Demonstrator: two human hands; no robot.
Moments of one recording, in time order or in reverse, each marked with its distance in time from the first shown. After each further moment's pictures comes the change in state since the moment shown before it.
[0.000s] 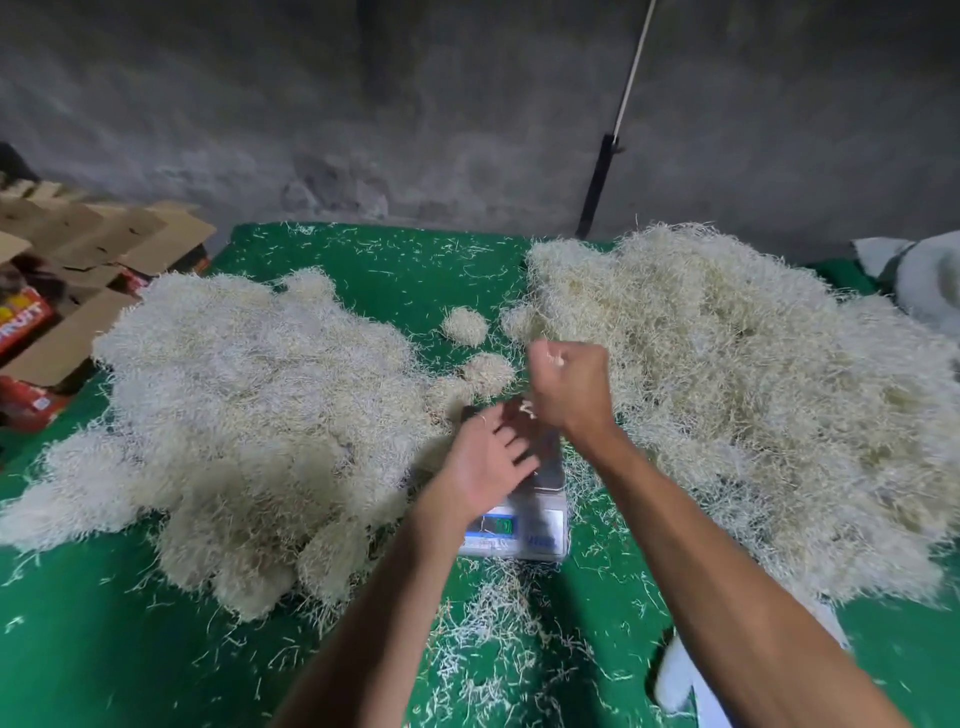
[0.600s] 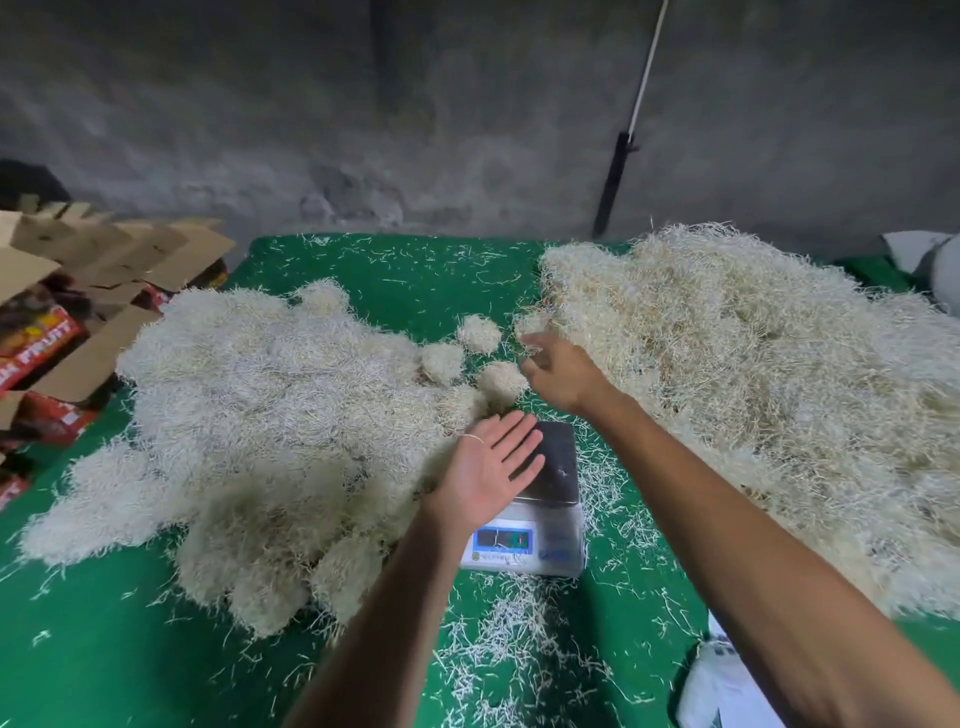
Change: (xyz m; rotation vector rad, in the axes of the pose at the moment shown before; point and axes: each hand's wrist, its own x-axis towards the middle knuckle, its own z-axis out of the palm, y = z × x) left_hand 0.028 0.004 -0.031 -0.117 0.091 -0.013; right_hand 0.055 0.038 0.015 -0.366 -0.519 0.228
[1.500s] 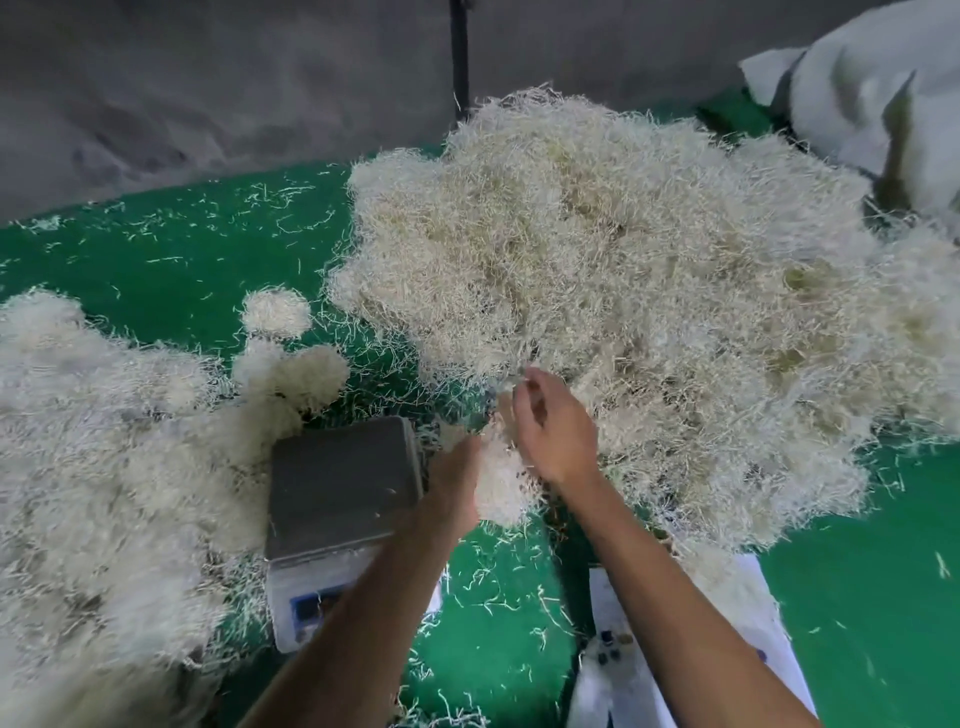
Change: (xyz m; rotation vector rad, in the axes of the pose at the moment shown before) left_hand 0.199 -0.157 0.066 0.791 0.340 -0.148; right_hand -0.038 0.272 0.008 0.150 0.527 0.196
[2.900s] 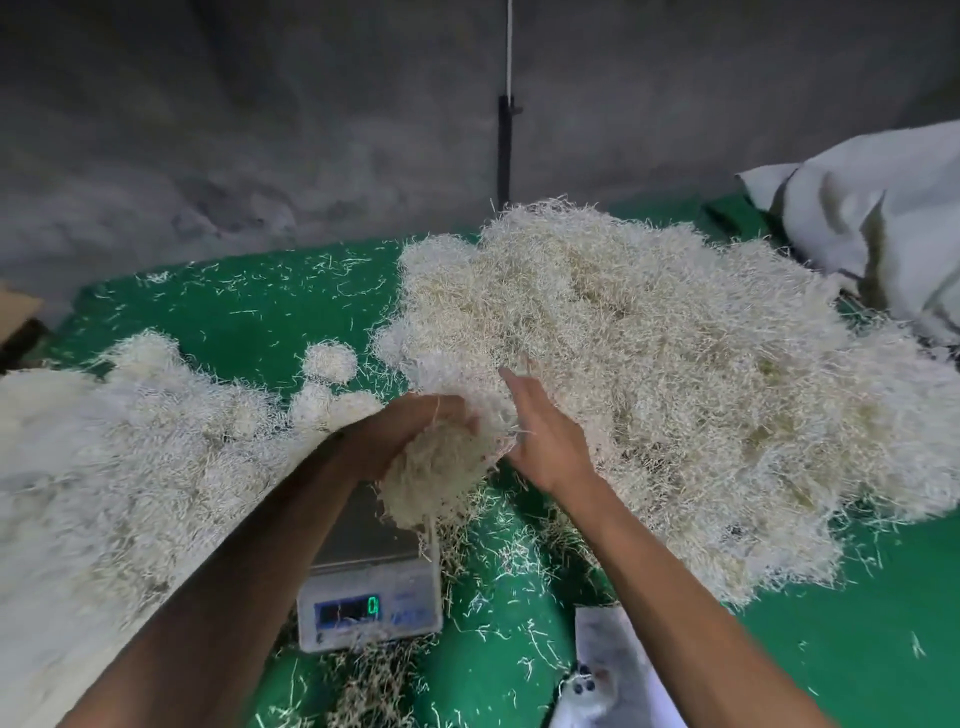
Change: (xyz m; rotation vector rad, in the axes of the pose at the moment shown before) left_hand -0.122 0.144 -0.069 0.466 -0.451 0.410; right_hand 0.024 -0.065 -0.057 -0.331 -0.234 -0.266
